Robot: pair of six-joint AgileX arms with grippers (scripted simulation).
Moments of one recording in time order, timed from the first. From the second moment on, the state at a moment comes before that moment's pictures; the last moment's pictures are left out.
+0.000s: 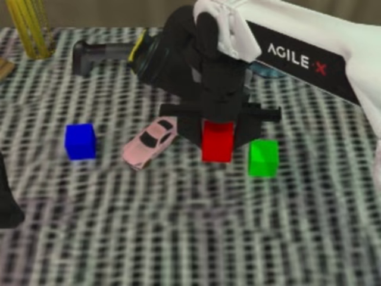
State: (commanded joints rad) left arm 0.00 0.00 0.00 0.00 0.00 0.00; right arm 0.67 2.39 2.13 -1.31 0.02 0.76
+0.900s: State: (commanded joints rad) left arm 0.00 0.00 0.00 0.00 0.00 0.00; right arm 0.92 2.47 2.21 -1.28 0.03 0.95
